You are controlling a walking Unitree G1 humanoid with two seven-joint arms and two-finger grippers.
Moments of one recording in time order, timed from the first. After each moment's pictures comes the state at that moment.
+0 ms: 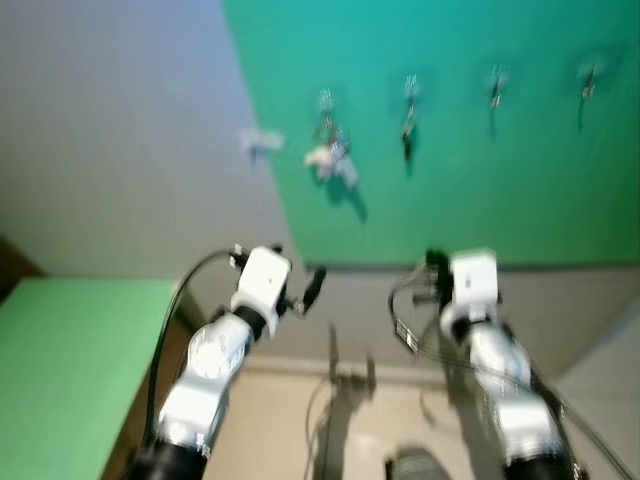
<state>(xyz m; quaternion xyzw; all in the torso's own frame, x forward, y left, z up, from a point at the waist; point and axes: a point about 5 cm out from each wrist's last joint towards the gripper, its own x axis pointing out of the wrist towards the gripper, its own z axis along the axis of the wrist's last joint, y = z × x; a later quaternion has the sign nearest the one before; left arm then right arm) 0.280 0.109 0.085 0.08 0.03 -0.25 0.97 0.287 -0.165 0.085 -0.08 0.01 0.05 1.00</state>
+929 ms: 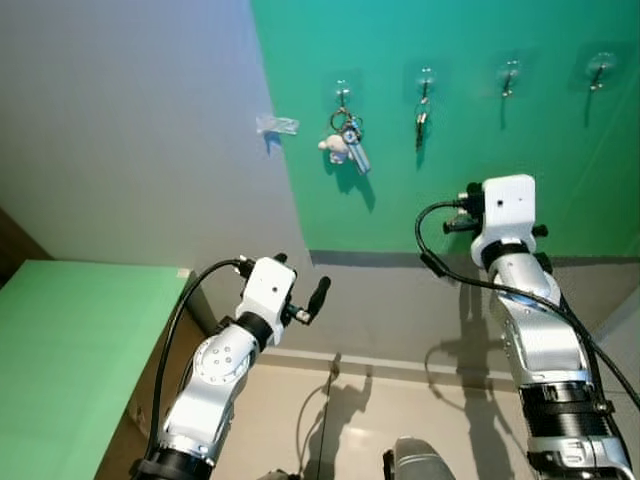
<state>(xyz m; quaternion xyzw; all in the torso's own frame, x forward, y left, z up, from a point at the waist) 0.272 0.108 0.078 0.08 0.04 -0.25 0.97 0.324 -0.179 0.162 -0.12 -0.03 -0.01 0.99</state>
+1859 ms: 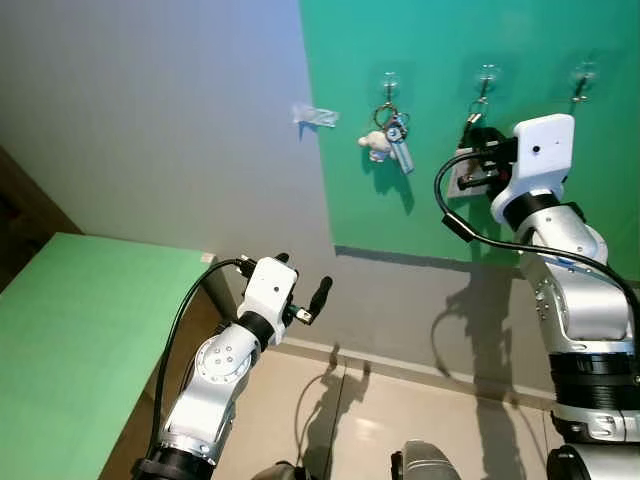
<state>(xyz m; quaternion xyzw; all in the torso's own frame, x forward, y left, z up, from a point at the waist) 0.272 0.106 0.078 0.08 0.04 -0.25 0.96 0.331 -0.189 0.217 -0.10 -0.08 0.07 0.99</state>
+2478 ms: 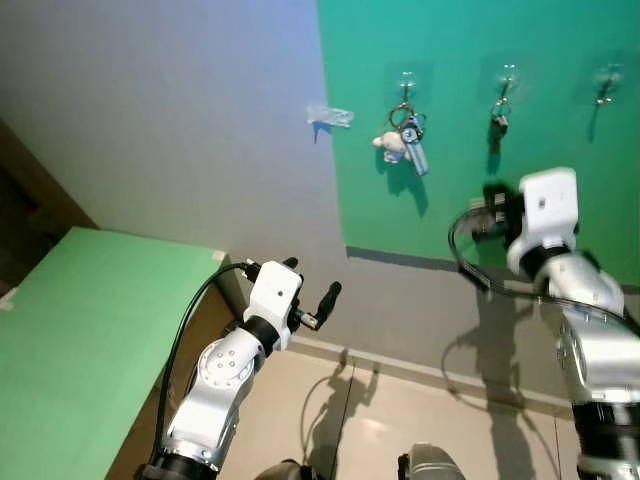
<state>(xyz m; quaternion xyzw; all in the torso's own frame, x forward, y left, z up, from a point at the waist) 0.266 0.098 0.077 0.06 0.04 -0.28 0.96 0.303 -0.215 0.167 -0.13 0.00 0.05 0.99</state>
